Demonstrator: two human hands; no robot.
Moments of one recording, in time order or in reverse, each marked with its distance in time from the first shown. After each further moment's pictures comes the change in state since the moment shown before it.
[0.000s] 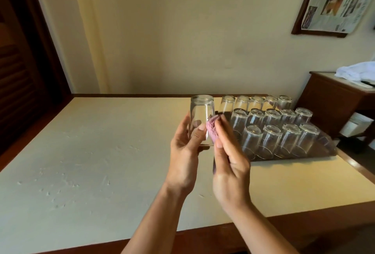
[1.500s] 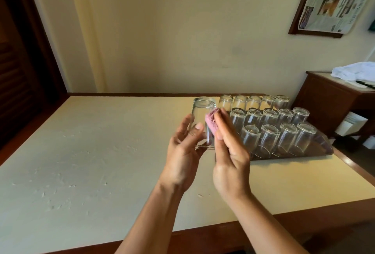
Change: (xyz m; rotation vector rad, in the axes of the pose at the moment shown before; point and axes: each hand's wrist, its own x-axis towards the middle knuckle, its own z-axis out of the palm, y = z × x) left_hand 0.006 0.002 -0.004 -0.170 -0.081 -0.122; right_hand 0.014 -0.001 -0.001 -0.050 -0.016 -0.047
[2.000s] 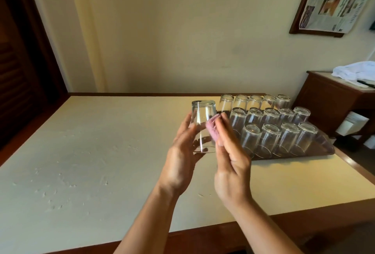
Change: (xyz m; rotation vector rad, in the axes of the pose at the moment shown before) left_hand 0.000 -0.002 -0.010 0.171 -0.081 -0.009; right_hand -0.011 0.009 -0.003 0.089 -0.053 0.008
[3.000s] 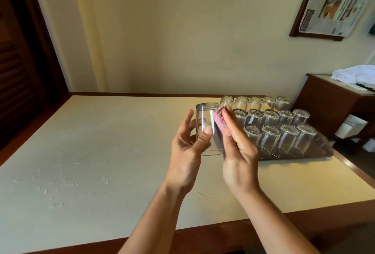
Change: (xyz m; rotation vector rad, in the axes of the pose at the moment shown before) left_hand -0.004 -0.004 0.010 0.116 0.137 0.129; right_hand 0.019 -0.003 -0.013 -0.048 0.039 0.052
